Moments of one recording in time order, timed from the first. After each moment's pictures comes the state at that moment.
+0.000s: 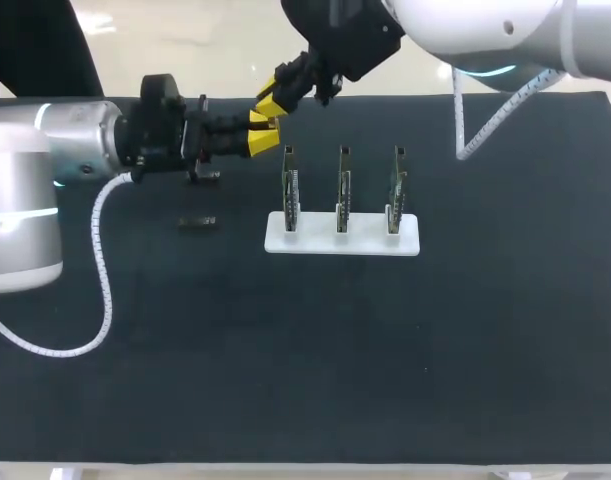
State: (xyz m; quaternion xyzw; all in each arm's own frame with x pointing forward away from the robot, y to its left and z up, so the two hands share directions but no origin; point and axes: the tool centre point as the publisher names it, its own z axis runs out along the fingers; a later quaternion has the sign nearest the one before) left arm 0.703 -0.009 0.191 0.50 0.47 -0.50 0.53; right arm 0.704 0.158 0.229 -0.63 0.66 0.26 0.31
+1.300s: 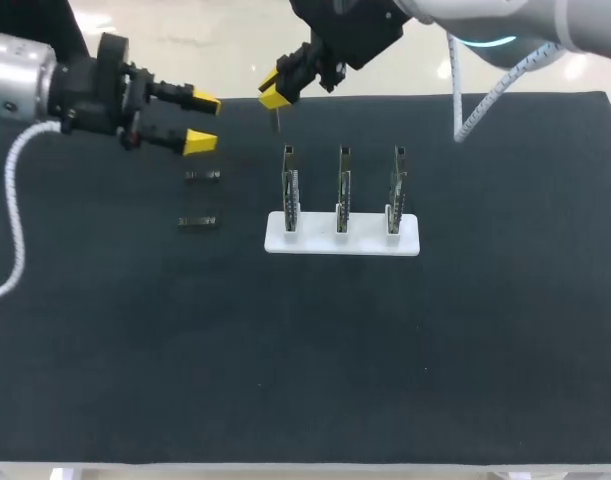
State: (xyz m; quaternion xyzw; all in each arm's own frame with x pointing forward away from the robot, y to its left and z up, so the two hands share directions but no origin) left arm 0.731 0.085 0.180 0.58 0.58 -0.39 0.42; right arm 0.716 0.156 0.232 -0.64 0.65 0.28 0.30
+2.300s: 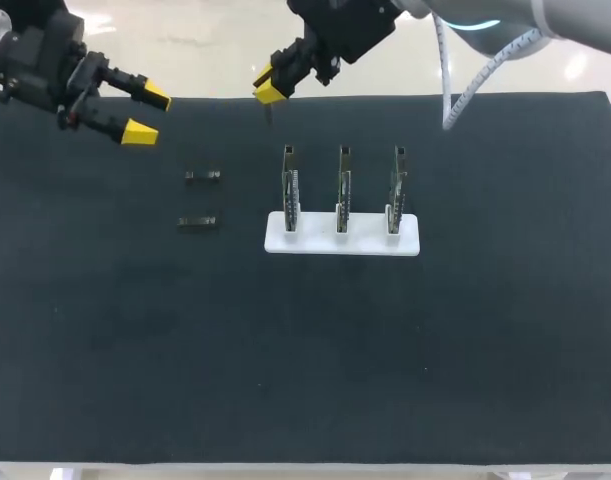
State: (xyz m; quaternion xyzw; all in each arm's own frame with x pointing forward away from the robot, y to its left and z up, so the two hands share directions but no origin) left arm 0.728 0.143 0.190 0.62 0.57 -0.40 0.35; right arm 0.731 0.162 0.229 -0.65 0.64 0.29 0.30
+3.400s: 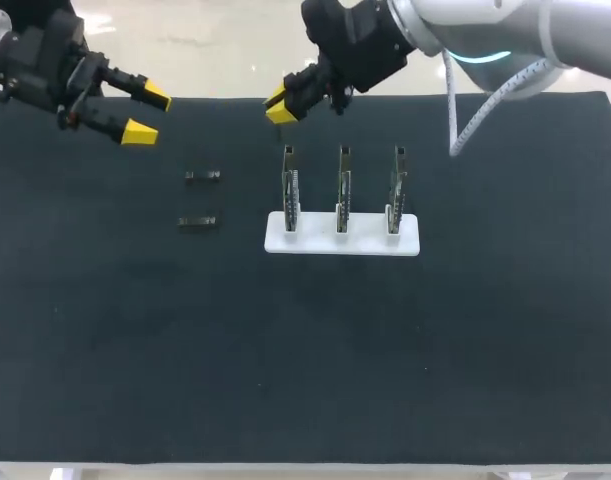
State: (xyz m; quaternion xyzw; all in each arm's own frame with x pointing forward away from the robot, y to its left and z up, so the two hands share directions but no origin) left arm 0.728 0.143 0.190 0.62 0.57 -0.40 0.35; right arm 0.736 0.150 0.193 -0.64 0.62 0.31 0.33
